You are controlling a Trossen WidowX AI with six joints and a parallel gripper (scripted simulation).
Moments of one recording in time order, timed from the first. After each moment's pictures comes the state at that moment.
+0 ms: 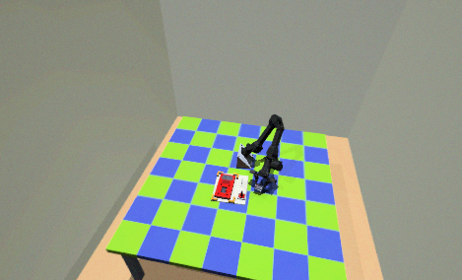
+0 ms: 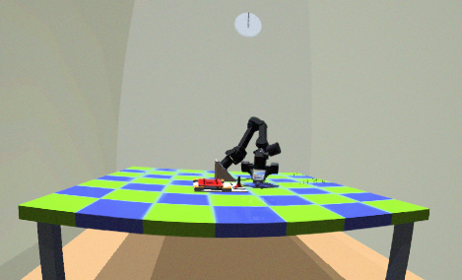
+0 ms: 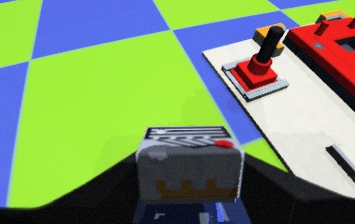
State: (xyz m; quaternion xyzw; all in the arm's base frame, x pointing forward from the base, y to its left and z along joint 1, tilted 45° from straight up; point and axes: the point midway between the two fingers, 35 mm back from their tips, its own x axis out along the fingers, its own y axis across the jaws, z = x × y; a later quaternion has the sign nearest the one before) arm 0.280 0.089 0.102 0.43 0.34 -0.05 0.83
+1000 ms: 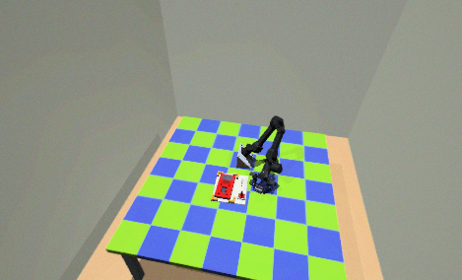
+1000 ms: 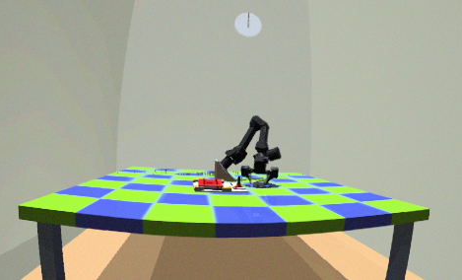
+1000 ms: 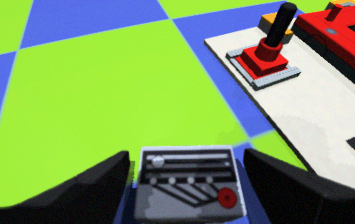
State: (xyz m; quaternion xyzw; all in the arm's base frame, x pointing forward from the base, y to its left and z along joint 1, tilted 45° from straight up) arm 0.284 0.103 0.087 0.43 0.34 -0.06 0.84
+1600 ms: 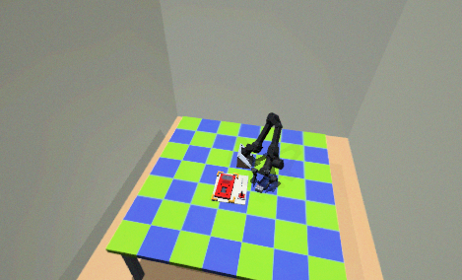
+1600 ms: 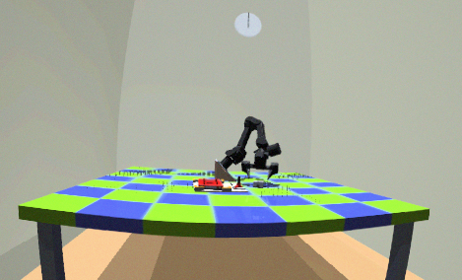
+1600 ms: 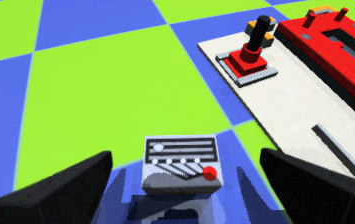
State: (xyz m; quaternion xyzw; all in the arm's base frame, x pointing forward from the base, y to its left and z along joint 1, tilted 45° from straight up) arm 0.261 0.093 0.106 0.43 0.34 -0.06 0.83
